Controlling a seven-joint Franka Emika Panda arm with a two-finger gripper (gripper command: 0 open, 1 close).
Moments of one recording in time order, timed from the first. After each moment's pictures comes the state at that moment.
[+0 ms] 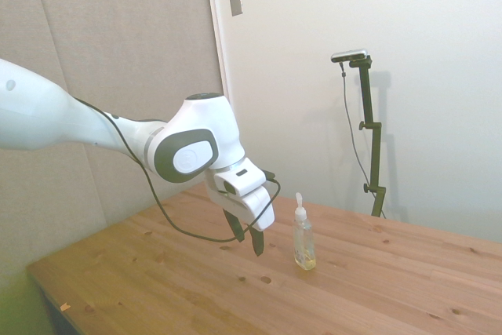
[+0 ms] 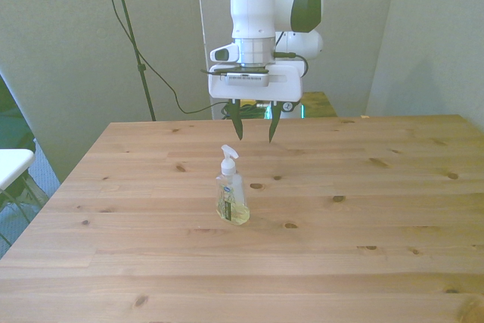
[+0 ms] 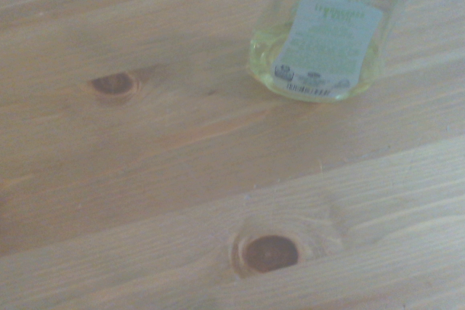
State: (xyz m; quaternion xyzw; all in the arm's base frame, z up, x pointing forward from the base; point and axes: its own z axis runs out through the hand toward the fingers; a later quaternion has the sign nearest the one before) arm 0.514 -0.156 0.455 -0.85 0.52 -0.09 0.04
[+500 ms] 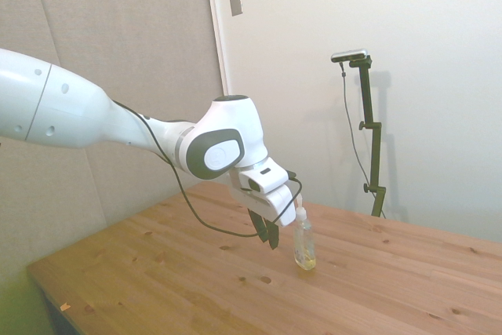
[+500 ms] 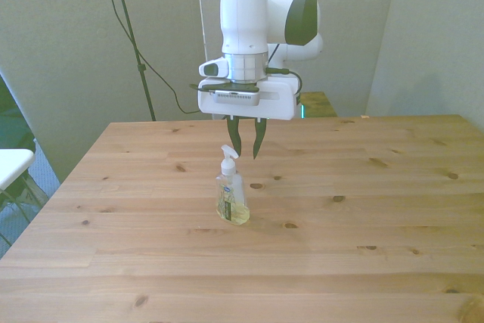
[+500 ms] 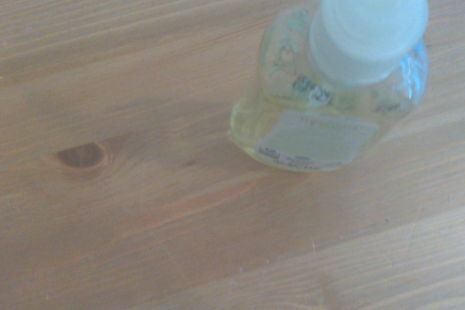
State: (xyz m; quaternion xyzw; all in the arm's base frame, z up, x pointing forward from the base) arm 0.561 -0.174 0.441 -0.84 0.53 -0.08 0.03
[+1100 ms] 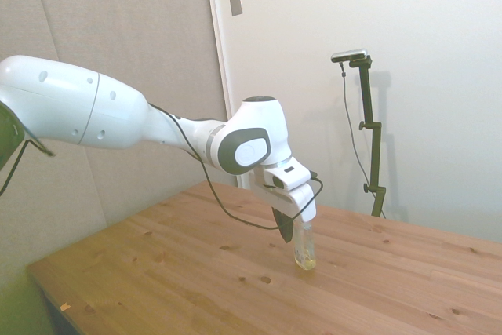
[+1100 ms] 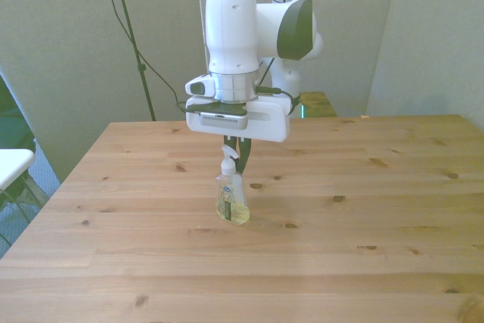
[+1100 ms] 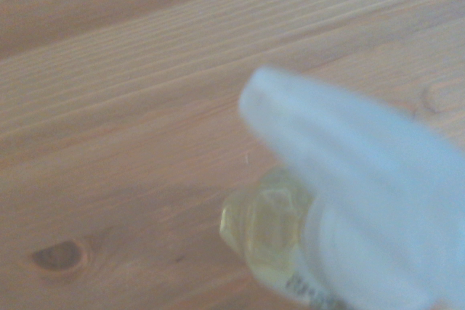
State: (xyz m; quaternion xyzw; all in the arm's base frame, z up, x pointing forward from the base) arm 0.615 -0.201 0.433 -0.83 0.55 -0.06 0.03
